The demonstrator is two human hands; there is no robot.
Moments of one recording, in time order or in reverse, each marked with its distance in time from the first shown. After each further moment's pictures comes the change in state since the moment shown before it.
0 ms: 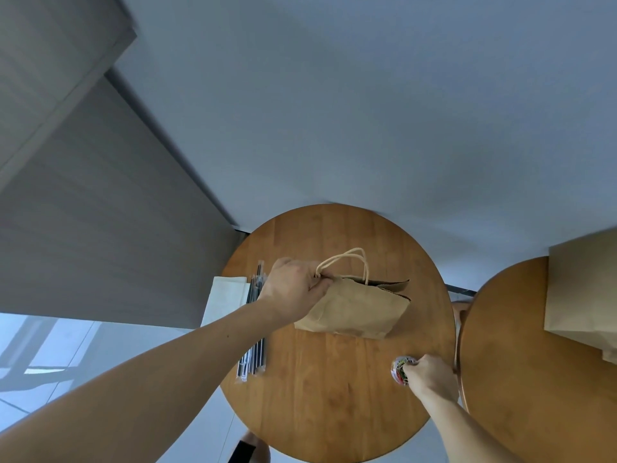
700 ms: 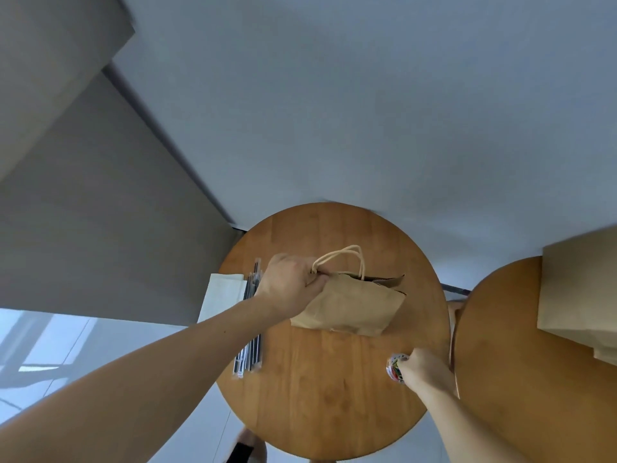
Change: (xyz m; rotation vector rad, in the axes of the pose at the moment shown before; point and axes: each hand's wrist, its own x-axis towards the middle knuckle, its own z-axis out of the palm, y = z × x) left_hand 0.002 0.003 0.000 -0.011 0.063 0.038; right_hand -0.001 -0.006 -0.014 -0.101 -0.049 -0.034
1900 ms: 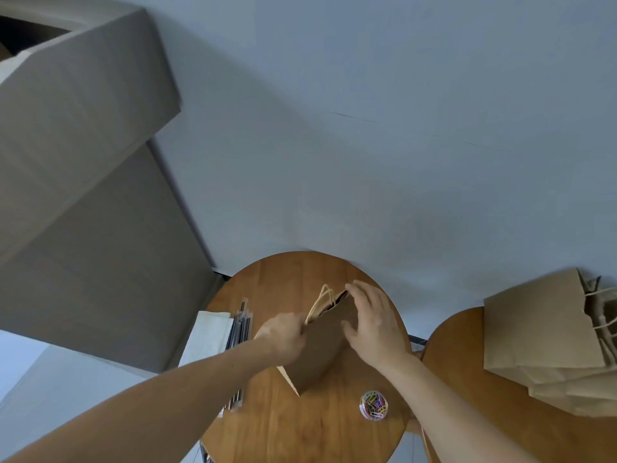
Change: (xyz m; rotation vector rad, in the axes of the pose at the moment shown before) left_hand -0.029 0.015 -0.014 0.161 -0.482 -0.314; right_hand -0.103 -0.093 -0.130 0.048 0.613 -0.903
